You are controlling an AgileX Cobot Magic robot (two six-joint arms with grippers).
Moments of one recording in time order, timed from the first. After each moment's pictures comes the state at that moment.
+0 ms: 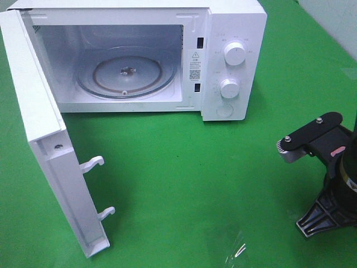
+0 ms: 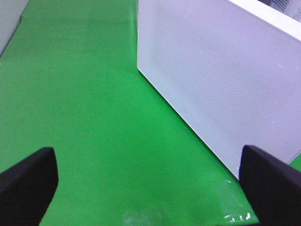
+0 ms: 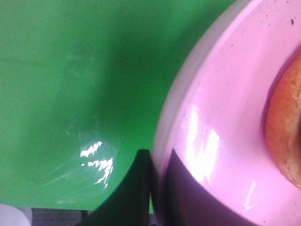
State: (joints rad) left arm -0.02 -0.01 -0.52 -0.10 1.08 0.04; right arm 0.73 1.43 -0.58 -0.59 0.86 0.67
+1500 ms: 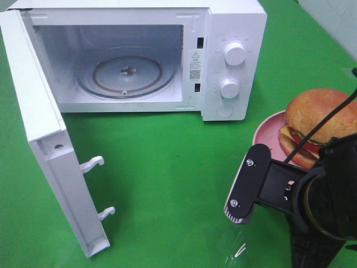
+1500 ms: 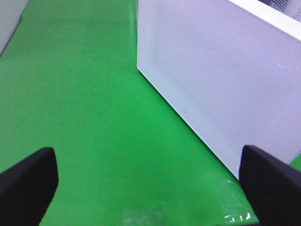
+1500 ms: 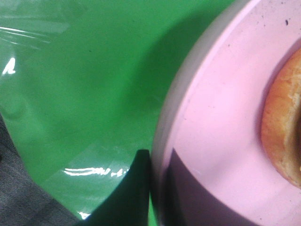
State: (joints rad) left arm -0.02 -0.01 -0.52 -0.10 1.08 0.04; right arm 1.10 1.43 -0.58 -0.72 0.86 0.45
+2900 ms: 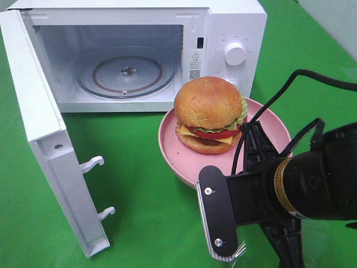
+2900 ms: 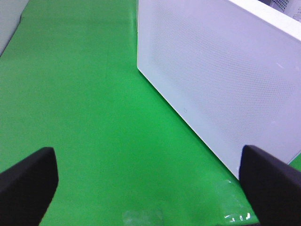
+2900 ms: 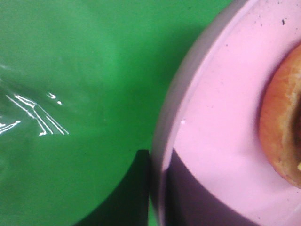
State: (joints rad) left arm -0.02 -0.01 -0.52 -0.10 1.08 0.04; right arm 1.01 1.43 -0.58 -0.85 0.43 -0.14
